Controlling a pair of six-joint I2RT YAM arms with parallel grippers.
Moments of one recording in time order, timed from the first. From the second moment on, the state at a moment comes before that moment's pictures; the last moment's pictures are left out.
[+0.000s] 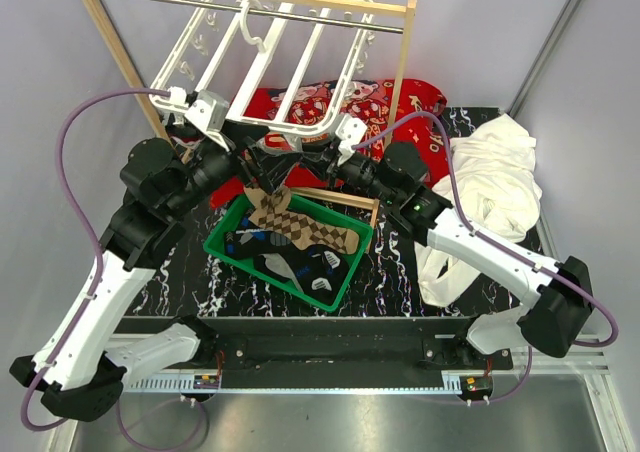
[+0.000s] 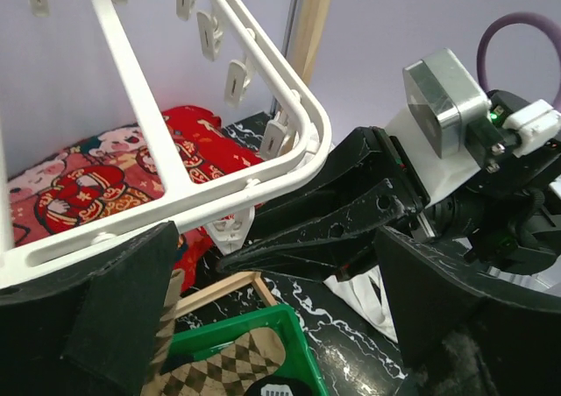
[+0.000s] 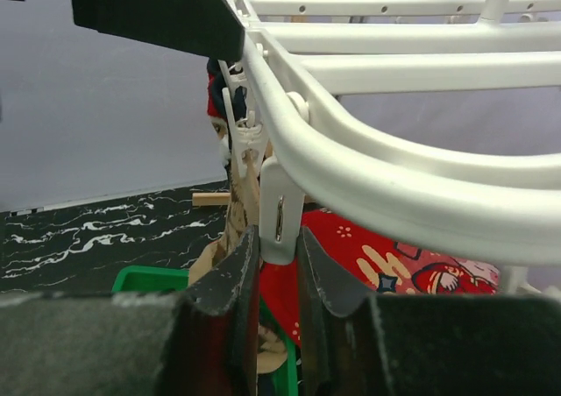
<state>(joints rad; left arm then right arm) -0.57 0.97 1.38 -0.31 0.26 -0.22 0.81 1.39 1.20 0.42 -0.28 -0.15</state>
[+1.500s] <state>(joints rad) -0.59 1.07 1.40 -0.44 0.10 -0.39 0.80 1.39 1.31 0.18 -0.41 -0.16</state>
